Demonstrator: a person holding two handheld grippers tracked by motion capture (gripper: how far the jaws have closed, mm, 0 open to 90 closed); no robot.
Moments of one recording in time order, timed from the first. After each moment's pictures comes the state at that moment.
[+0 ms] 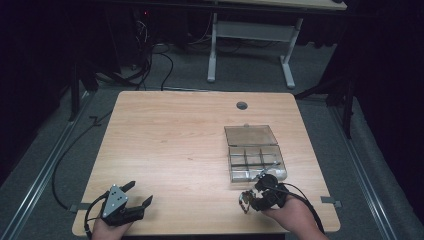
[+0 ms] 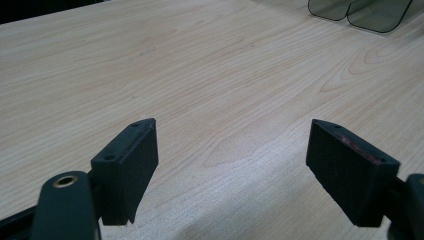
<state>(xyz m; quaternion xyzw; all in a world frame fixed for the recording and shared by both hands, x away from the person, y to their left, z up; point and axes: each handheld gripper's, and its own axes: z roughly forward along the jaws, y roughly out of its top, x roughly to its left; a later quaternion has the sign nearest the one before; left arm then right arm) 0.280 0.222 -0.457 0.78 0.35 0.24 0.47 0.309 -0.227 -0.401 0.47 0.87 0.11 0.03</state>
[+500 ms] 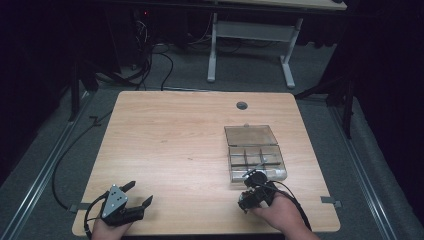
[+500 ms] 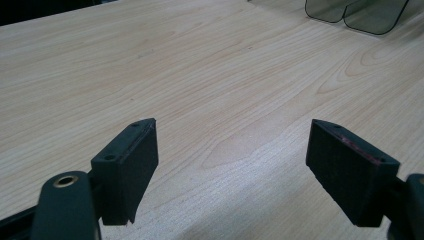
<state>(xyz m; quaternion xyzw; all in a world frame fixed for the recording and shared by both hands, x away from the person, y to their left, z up) 0.280 0.222 -0.456 0.77 0.35 0.24 0.47 0.320 -0.201 -0.411 0.51 0.86 0.11 0.01</state>
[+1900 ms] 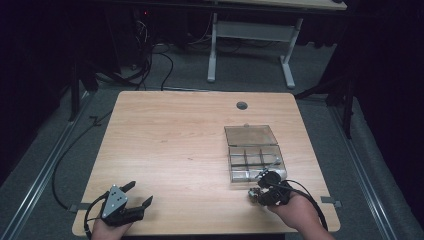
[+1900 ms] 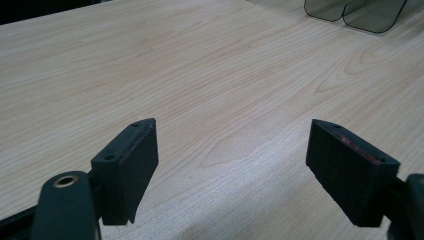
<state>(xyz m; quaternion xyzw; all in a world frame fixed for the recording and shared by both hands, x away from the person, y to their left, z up) 0.280 0.222 -0.457 0.78 0.35 0.24 0.47 0.313 -0.236 -0.392 0.47 0.87 0.09 0.02</state>
